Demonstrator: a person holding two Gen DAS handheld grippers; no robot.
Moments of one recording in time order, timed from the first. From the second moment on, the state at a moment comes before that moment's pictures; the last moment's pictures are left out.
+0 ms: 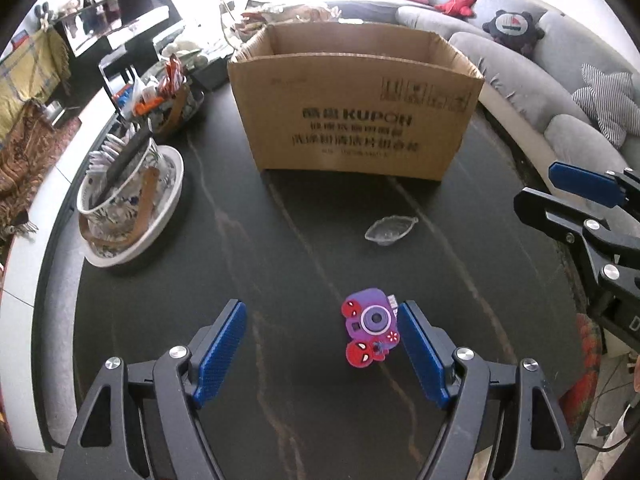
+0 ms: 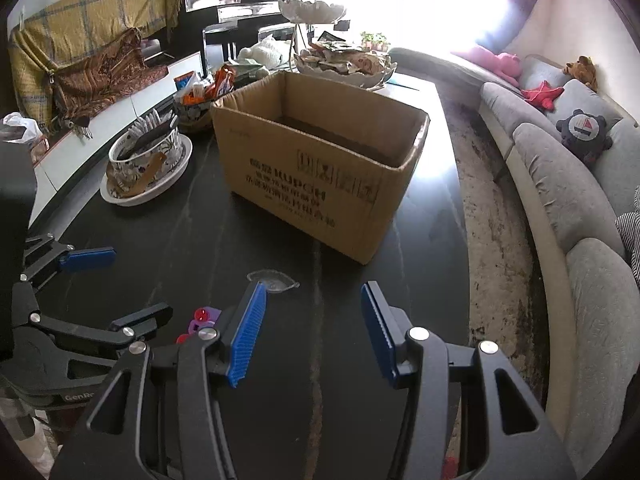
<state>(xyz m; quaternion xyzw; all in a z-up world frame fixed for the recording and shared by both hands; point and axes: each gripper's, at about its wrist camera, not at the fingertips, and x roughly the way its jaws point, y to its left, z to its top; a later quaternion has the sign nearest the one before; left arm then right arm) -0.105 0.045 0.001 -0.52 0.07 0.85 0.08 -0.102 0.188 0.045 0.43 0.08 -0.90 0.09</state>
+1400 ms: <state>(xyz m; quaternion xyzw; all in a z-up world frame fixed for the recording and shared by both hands) -0.125 0.070 -0.078 -0.59 0.04 0.80 0.10 -0.101 0.202 -0.047 0.53 0.05 -0.84 0.08</state>
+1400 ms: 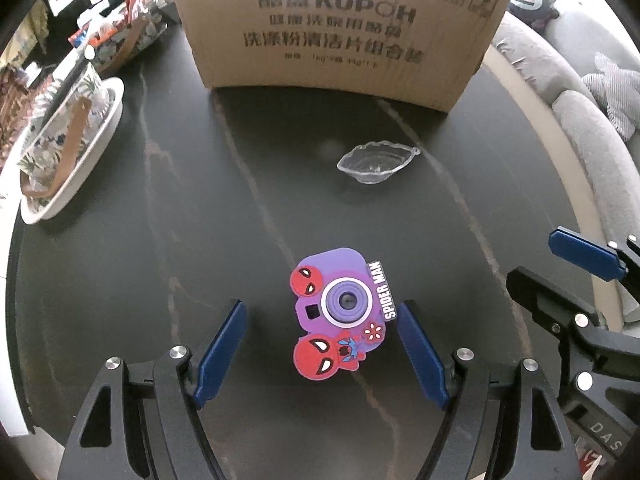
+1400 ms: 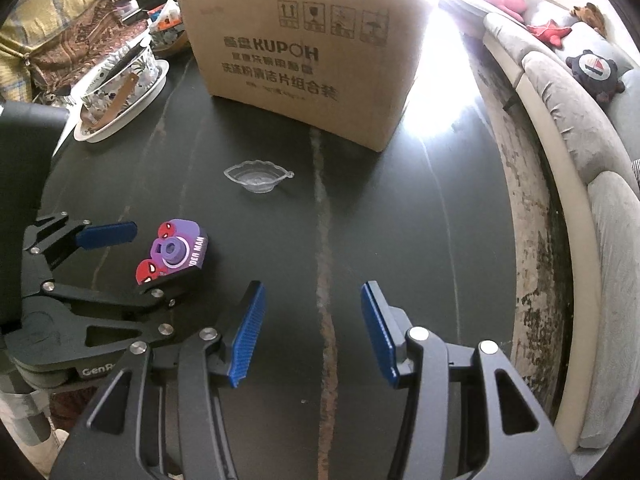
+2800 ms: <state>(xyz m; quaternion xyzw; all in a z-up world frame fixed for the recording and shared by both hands) -0.112 0.046 -0.038 -0.54 0.04 0.83 0.11 -0.109 0.180 -0.041 0.53 0.05 -0.84 0.10</state>
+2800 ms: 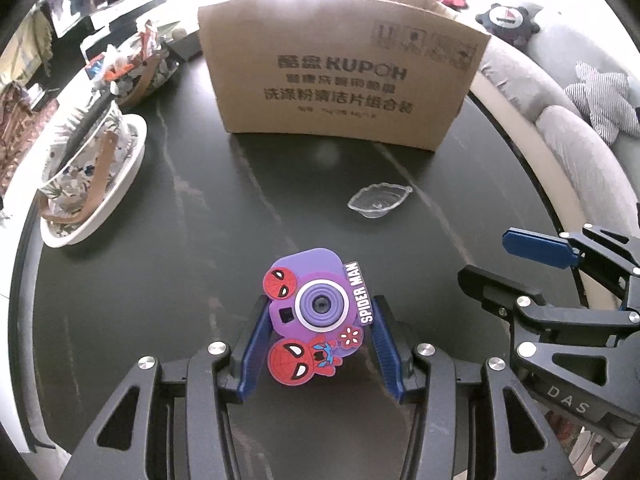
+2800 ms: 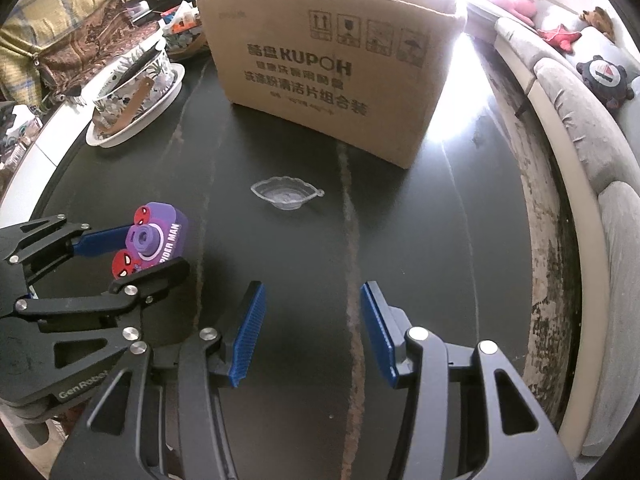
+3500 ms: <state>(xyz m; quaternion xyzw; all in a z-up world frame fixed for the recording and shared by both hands) -0.133 0.025 -0.040 -0.54 0.03 0.83 0.09 -0.144 0.158 -0.038 0.51 0.06 -0.85 0.13</state>
